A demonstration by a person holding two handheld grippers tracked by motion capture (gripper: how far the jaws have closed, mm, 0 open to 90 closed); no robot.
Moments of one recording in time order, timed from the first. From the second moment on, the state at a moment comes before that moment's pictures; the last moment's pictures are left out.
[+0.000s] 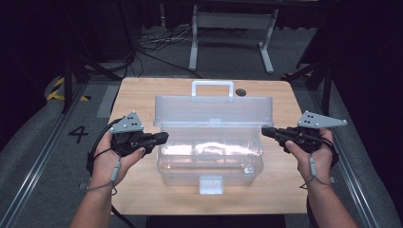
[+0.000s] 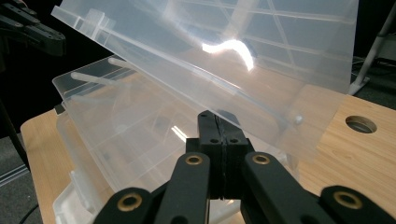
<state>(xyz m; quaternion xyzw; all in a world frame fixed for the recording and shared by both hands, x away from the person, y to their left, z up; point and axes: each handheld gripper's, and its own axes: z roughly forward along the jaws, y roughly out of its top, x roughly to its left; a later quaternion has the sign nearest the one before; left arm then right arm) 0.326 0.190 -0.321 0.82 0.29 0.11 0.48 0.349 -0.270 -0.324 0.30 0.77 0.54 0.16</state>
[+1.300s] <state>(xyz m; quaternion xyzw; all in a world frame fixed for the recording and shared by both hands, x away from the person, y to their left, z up) 0.325 0.218 -0.341 0.82 0.33 0.10 0.46 0.327 -0.272 -0.340 0.29 0.80 0.50 0.15</state>
